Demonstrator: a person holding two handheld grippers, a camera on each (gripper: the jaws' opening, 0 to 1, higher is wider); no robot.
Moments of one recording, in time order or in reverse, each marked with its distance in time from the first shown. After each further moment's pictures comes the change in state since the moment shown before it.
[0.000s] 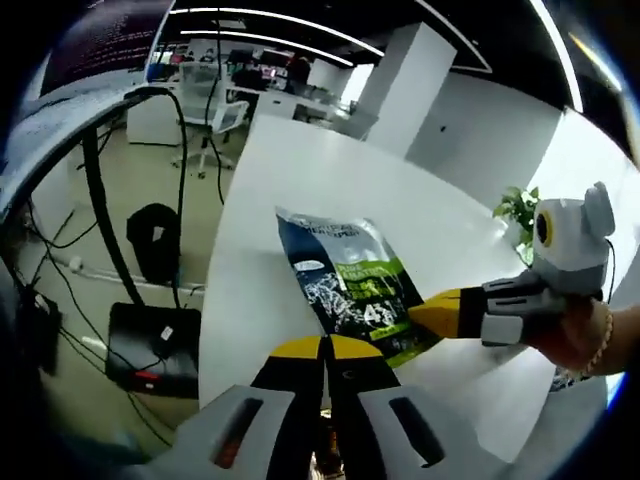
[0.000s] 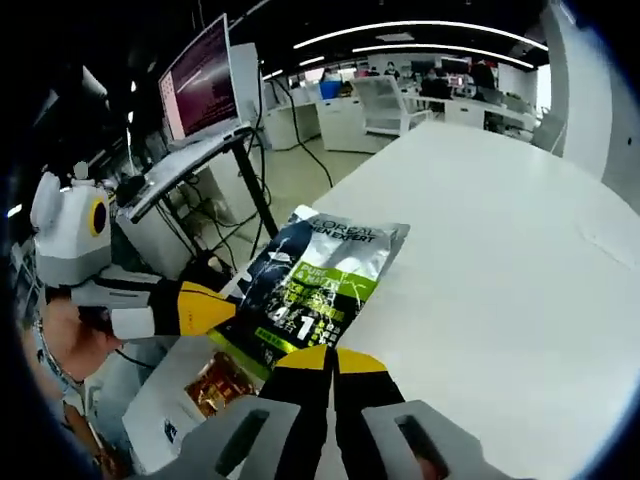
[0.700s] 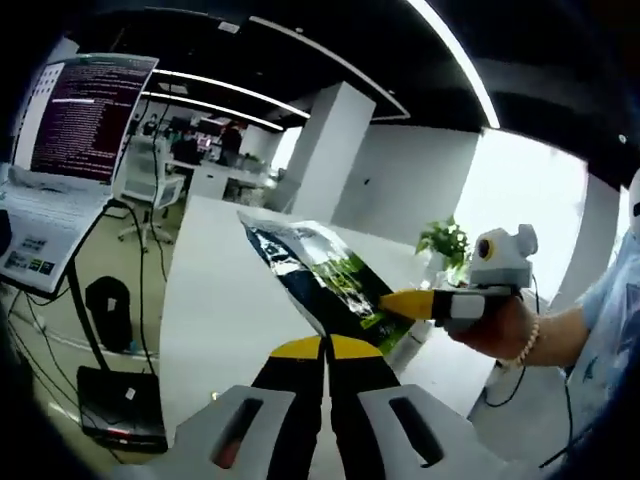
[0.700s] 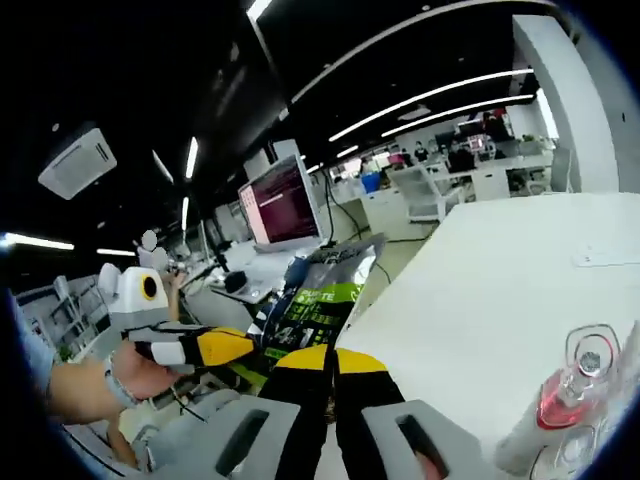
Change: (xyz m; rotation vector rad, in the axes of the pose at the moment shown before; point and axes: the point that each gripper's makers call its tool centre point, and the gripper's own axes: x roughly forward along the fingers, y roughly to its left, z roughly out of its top) left arm -0.123 -0.112 0.017 0.121 -0.278 -0.345; right arm -0.158 0.040 0.022 0.125 -0.448 0.302
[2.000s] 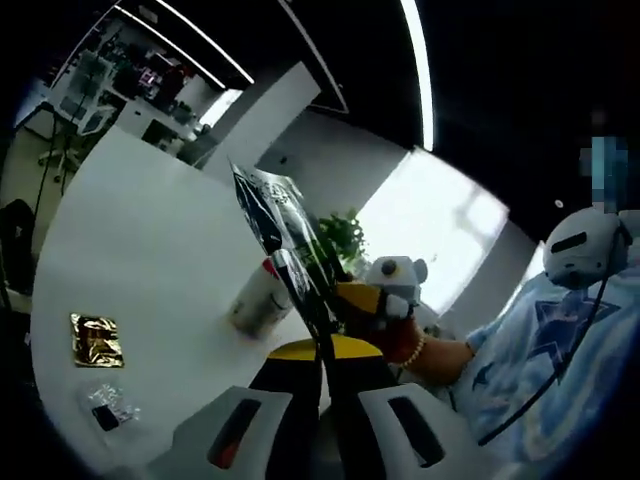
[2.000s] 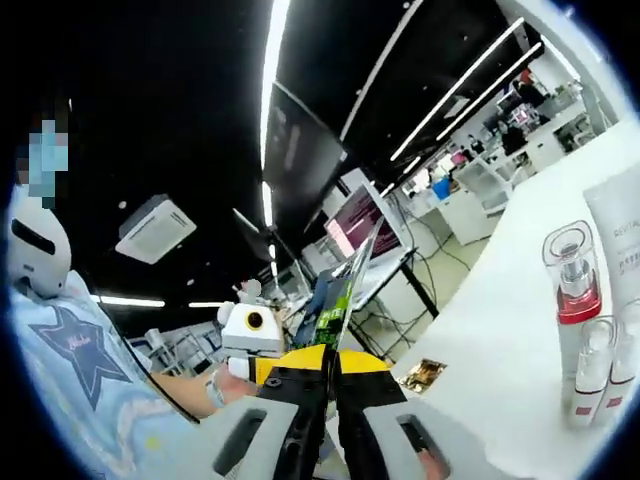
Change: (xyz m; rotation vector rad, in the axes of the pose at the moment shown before) left arm -0.013 -0.108 -0.047 -0.215 0.166 -0.422; right arm -0.078 0.044 -0.012 0.231 -0.088 0.424
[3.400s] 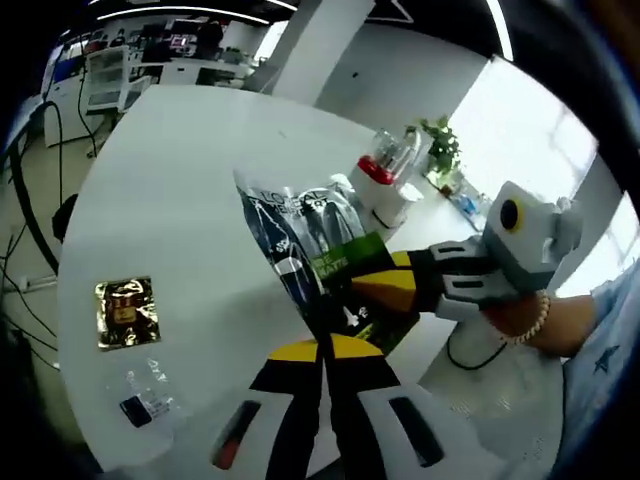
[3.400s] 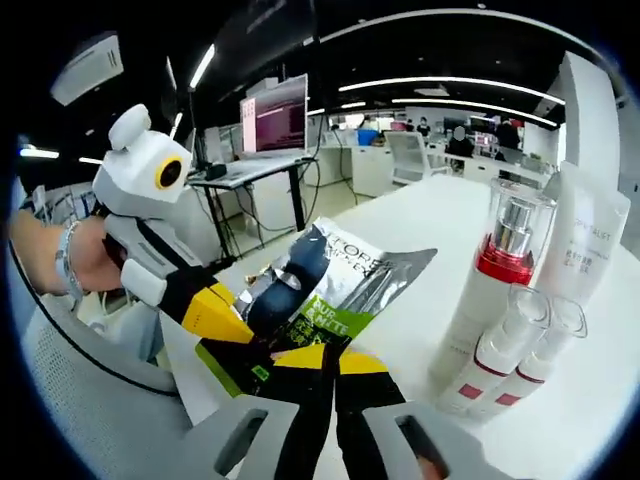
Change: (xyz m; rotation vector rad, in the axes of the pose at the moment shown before) left arm 0.044 0.101 -0.066 0.036 0.373 0.458; right arm -0.030 -0.123 -0.071 -0.493 0.435 -0.655
